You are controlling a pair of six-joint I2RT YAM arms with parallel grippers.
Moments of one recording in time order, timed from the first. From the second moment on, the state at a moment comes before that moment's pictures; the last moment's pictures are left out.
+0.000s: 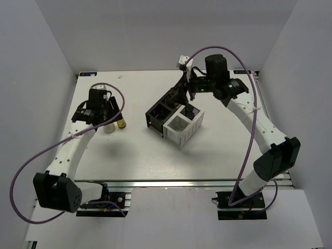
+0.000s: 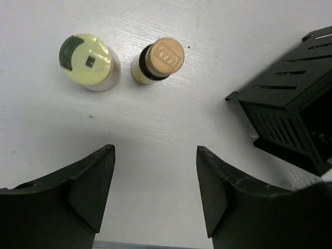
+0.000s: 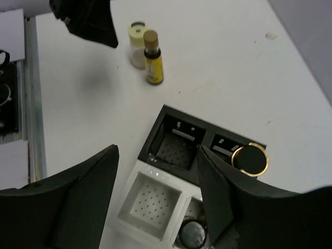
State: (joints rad) left arm -0.16 1.20 1.13 -0.75 -0.11 -0.44; right arm 0.51 1.59 1.70 -0.53 -0.78 -0.34
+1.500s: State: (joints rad) left arm -0.19 1.63 1.31 -0.65 -0.19 -0.32; right arm 0.50 1.49 1.53 -0.51 -0.79 -0.30
